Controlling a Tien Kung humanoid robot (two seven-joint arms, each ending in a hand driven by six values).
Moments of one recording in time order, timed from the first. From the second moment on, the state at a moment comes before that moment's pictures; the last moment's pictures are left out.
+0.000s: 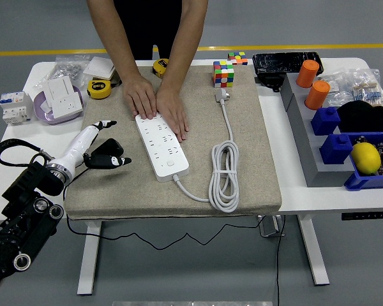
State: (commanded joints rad) left arm -0.25 0.14 -1.26 -1.22 1.94 0.04 0.17; right arm 0.05 -0.11 1.33 0.18 -1.08 -0.02 -0.07
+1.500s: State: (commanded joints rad) left arm -0.31 0.11 -1.27 -1.01 2.15 0.17 0.15; right arm 0.05 -0.12 1.31 0.18 -1.05 -0.02 -0.06
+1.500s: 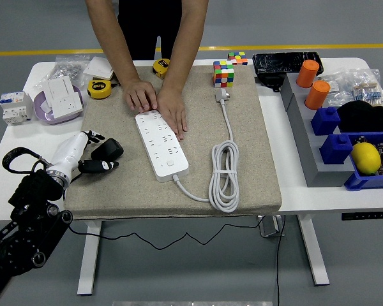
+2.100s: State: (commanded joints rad) left arm -0.33 0.11 -1.27 -0.99 2.21 0.19 0.14; right arm 0.06 -0.12 1.31 0.18 -1.04 -0.02 -0.06
